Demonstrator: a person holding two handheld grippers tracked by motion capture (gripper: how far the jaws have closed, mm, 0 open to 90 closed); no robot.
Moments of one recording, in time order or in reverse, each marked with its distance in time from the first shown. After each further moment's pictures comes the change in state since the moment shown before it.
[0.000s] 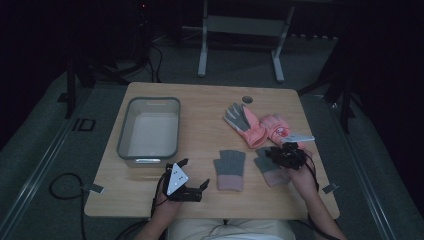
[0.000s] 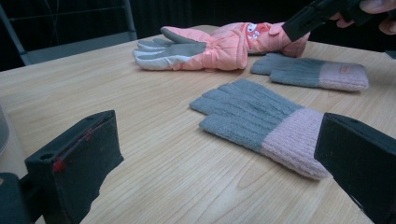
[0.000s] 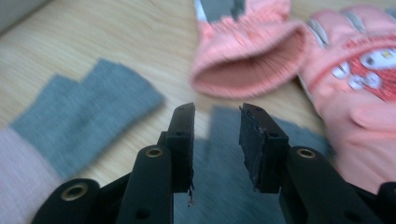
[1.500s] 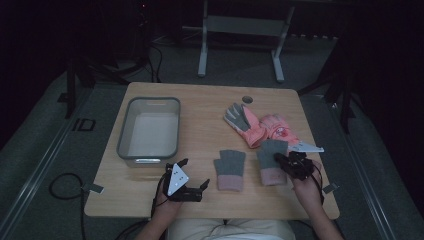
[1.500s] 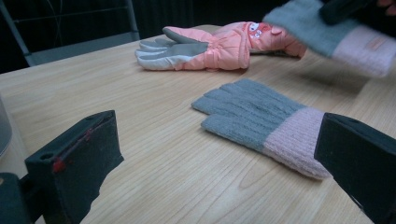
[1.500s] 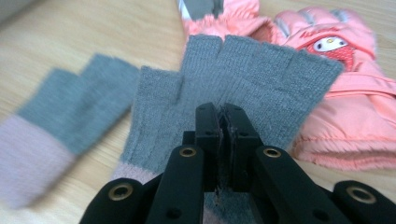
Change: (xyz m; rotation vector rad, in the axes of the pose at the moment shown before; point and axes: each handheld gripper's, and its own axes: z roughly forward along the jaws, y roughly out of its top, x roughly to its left) left arm -0.001 0.000 0.000 0.003 0.013 0.013; right arm 0.023 -0.014 -0.042 -0.052 -0.115 0.042
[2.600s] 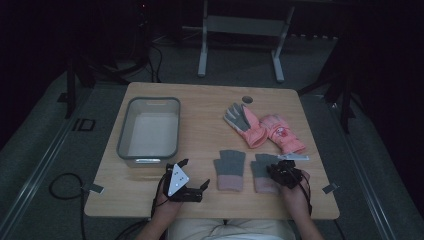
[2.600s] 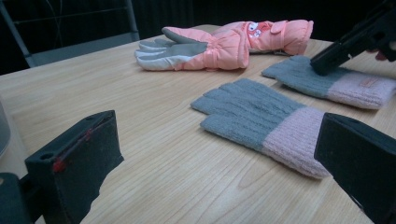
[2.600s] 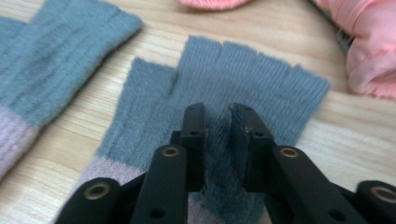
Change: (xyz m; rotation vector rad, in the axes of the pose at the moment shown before) left arm -0.001 0.000 0.000 -0.001 -0.001 0.007; right arm 0.010 -0.036 0.039 0.115 -0.057 0.061
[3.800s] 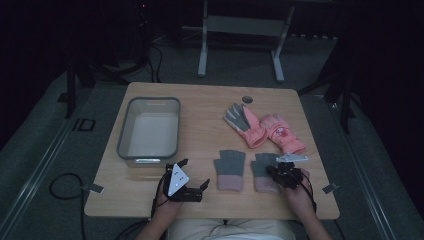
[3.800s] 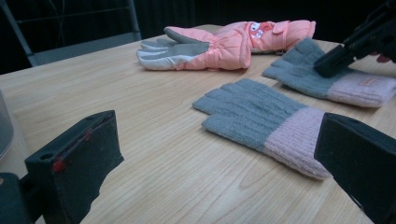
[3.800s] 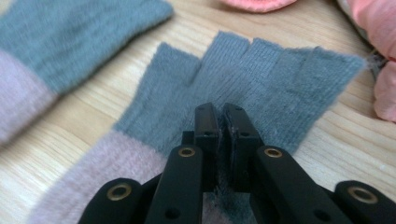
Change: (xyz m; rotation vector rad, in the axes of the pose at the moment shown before) left arm 0.000 0.000 0.000 -0.001 0.006 -0.007; right arm -0.004 -0.002 0.001 0.007 0.093 -0.119
